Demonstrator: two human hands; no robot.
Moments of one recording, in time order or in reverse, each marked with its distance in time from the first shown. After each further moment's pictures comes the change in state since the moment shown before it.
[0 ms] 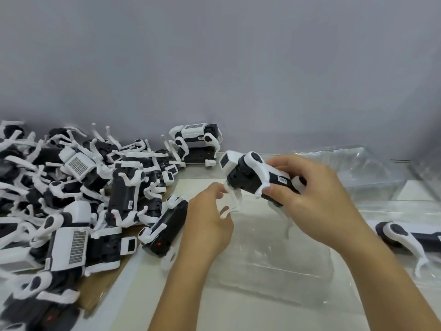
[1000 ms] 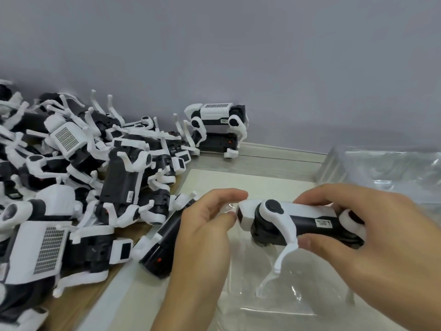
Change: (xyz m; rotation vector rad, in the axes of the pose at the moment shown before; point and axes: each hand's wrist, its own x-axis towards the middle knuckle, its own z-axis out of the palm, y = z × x) left_hand -0.005 -0.033 -0.005 -0.686 0.088 -0.268; right_hand -0.006 0.000 0.023 -0.515 -0.148 -0.054
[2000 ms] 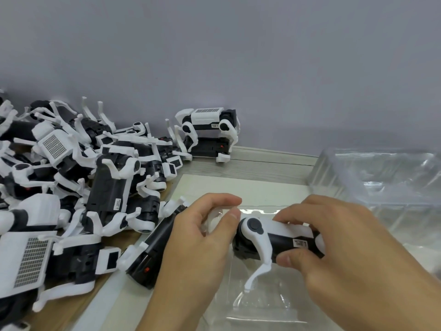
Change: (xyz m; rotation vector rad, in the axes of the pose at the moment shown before) left_hand 0.001 0.000 0.000 0.075 -0.104 0.113; right_hand 0.000 0.003 0.016 -0.153 -0.099 -0.032
